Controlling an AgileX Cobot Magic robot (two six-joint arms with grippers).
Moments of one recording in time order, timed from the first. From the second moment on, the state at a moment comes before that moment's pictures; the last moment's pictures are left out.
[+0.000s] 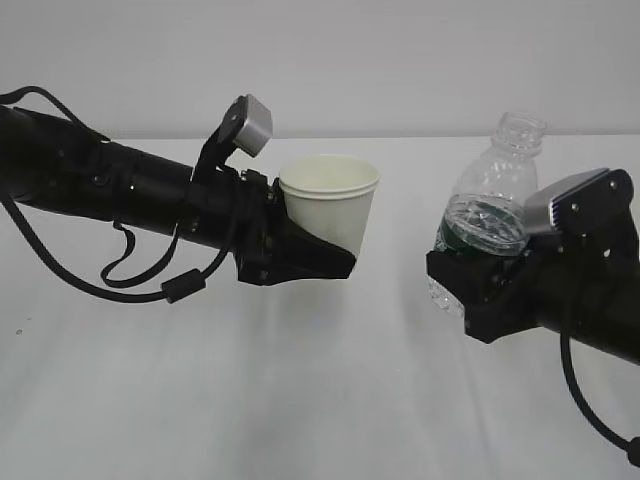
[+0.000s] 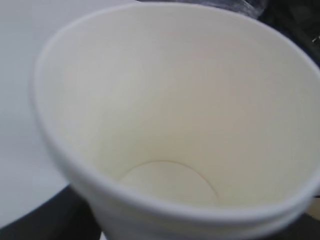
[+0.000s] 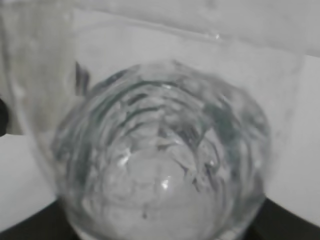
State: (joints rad) left arm -0.38 1.99 -1.15 1.59 -1.01 -1.14; right arm 0.25 1.60 -0.39 -0.48 -0.83 0.25
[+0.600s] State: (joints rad) left arm -0.38 1.99 -1.15 1.58 -1.03 -1.14; right arm 0.25 1.60 -0.50 -0.50 -0.71 0.20
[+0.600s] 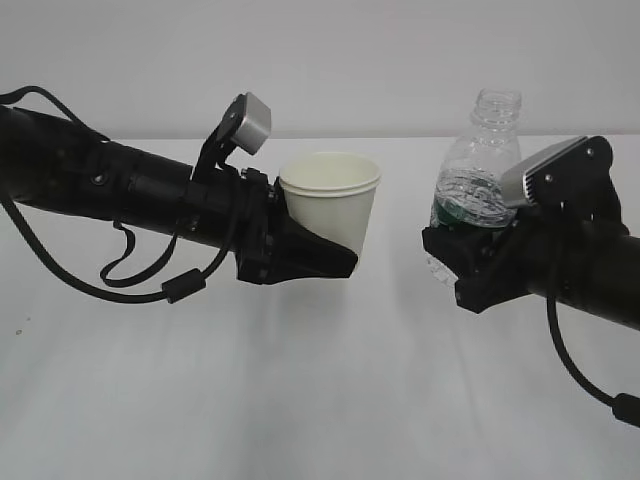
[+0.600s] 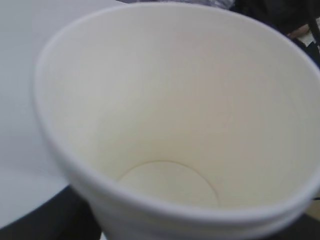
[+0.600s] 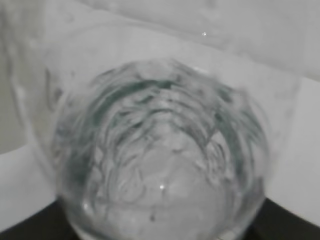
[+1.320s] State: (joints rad) left arm -0.38 1.99 -1.15 1.56 -1.04 -1.04; right arm 0.25 1.60 -0.64 -0.58 -0.53 0.17
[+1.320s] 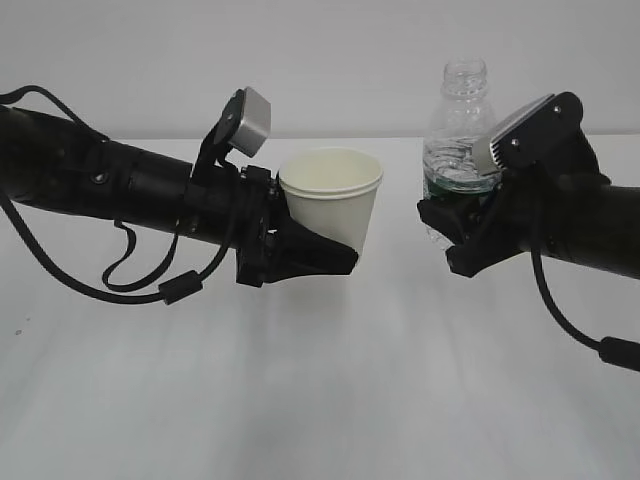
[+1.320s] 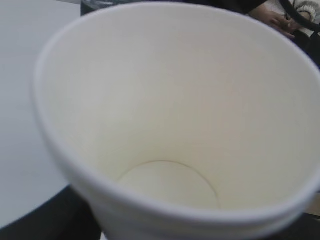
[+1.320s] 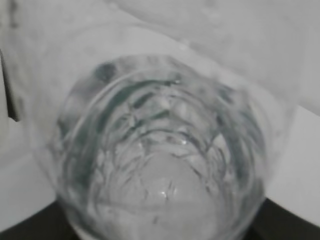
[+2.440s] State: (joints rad) left arm -0.38 1.99 -1.15 1.49 -1.04 -0.98; right arm 0.25 1.60 -0.79 -0.77 -0.36 0.16
